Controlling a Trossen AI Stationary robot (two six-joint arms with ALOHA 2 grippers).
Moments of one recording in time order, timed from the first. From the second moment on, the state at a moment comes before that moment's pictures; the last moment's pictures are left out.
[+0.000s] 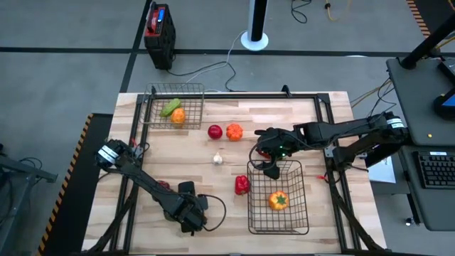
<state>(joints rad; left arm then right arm) -0.63 1.89 1.20 -0.82 -0.18 -0.76 0.09 1.36 1.17 -0.65 -0.01 0.29</state>
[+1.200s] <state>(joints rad) -0.59 1.49 1.12 0.02 -0.72 0.08 0.36 1.38 0.83 0.56 0.20 -0.18</state>
